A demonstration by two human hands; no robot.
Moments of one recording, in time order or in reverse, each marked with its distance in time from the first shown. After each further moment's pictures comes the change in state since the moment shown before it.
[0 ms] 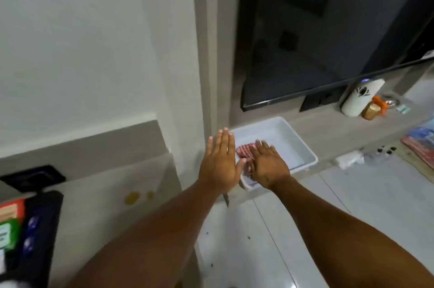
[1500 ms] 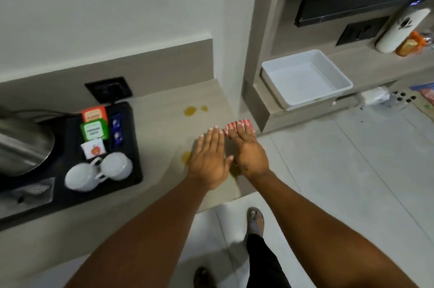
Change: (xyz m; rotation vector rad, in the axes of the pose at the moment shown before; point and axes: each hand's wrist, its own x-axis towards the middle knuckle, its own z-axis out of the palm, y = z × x) left_hand -0.301 -0.104 0.030 0.072 -0.147 -0.095; right_hand -0.187 -0.240 0.116 0.363 0.207 -0.147
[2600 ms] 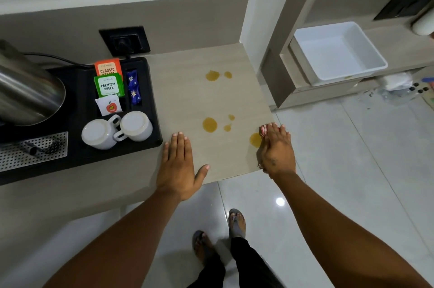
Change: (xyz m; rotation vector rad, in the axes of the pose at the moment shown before) left_hand -0.125 -0.103 0.066 -0.068 -0.069 -0.196; right_hand -0.052 0.017 0.055 -0.008 0.030 0.329
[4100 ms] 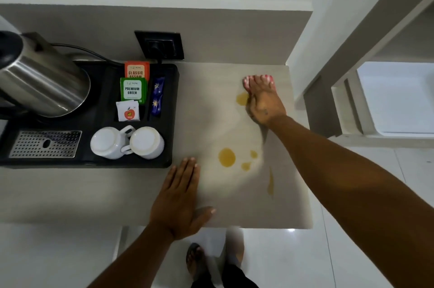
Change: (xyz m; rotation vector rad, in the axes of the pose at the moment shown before) left_hand 0.000 -0.003 0.003 -0.143 0.073 -0.010; right_hand 0.249 -0.131 0.028 -0.186 -0.228 -0.599
